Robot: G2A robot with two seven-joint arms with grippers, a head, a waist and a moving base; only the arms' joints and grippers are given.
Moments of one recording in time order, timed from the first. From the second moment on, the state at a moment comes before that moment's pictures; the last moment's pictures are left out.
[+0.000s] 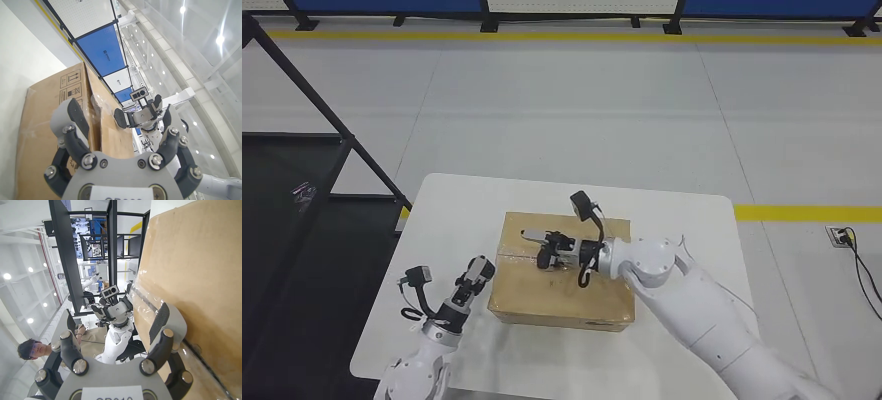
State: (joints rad) left arm 1.32 -1.37 -1.55 -1.46 0.04 -0.61 -0.34; right arm -0.49 -1.36 0.73 -1.07 0.43 -0.06 0.75
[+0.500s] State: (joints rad) left arm 1.29 -1.36 -1.51 -1.43 -0.02 -0.62 -0.38; right arm -0.47 -1.41 0.72 -1.04 0.45 -0.09 0.74
